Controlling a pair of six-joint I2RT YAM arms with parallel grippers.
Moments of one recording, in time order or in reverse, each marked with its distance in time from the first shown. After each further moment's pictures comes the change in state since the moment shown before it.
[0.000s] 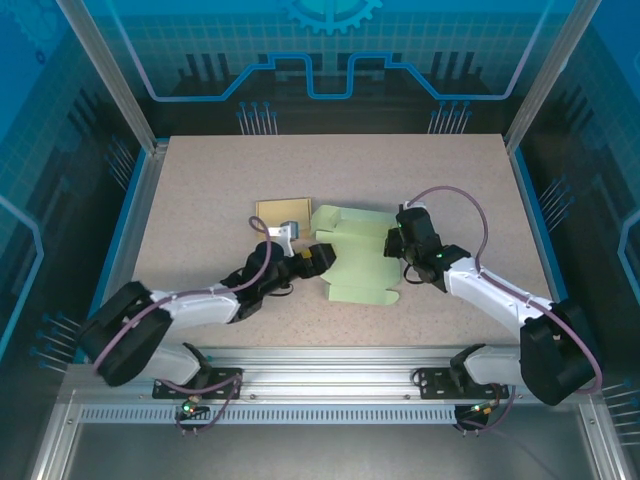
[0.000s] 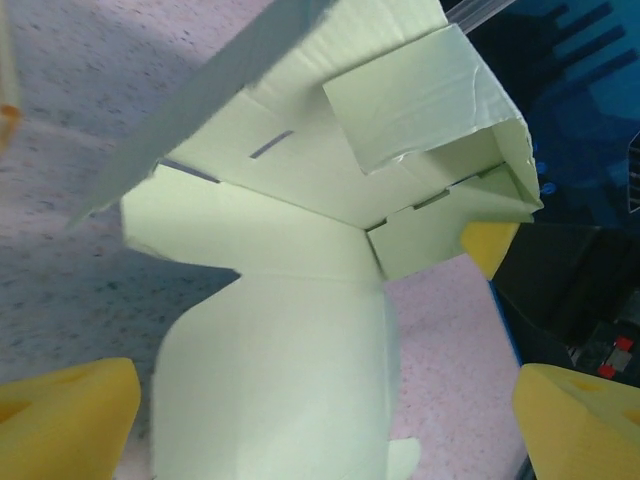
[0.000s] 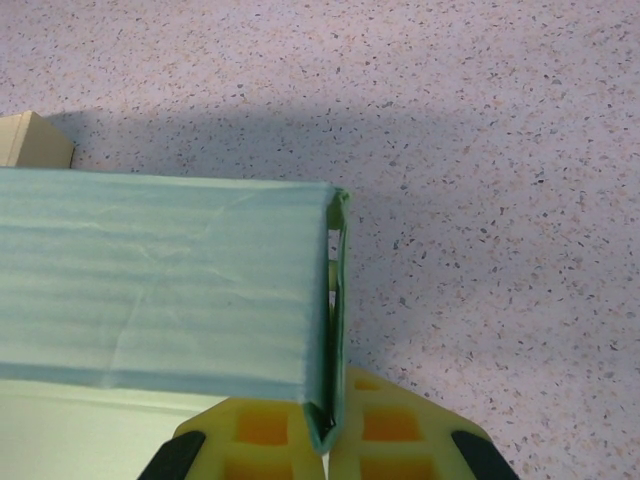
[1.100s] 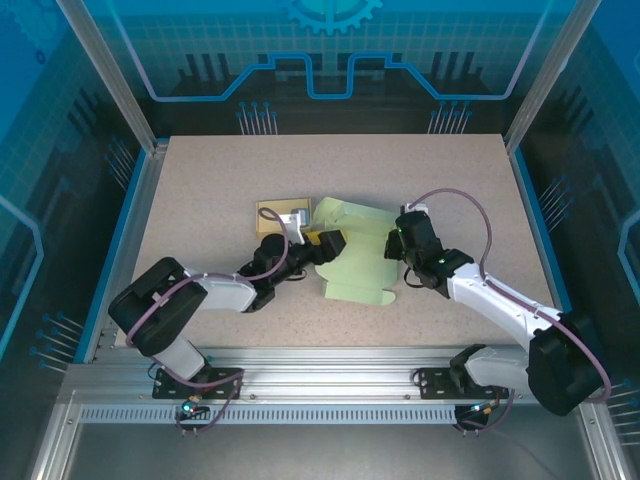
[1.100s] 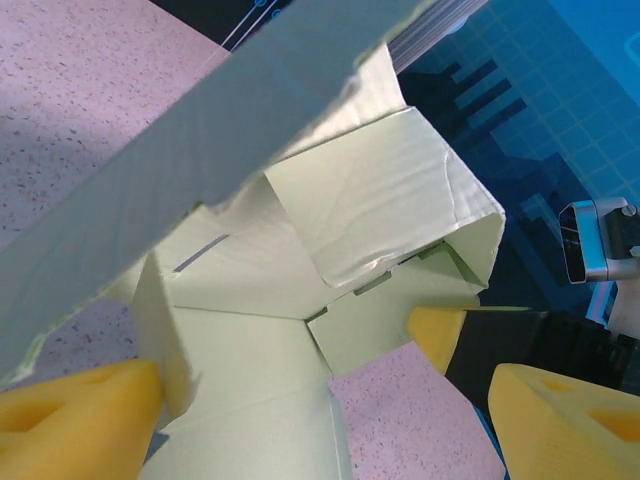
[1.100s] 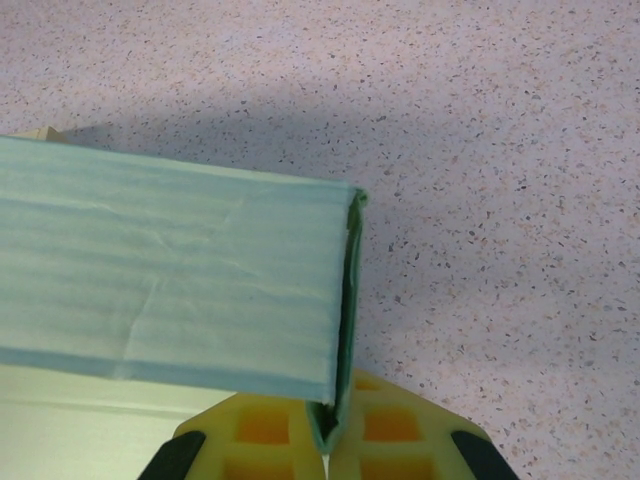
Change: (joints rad) left arm 0.013 0.165 0.091 0.269 0.040 0.061; right arm 0.034 -0.060 -0.013 -0.024 0.052 0.021
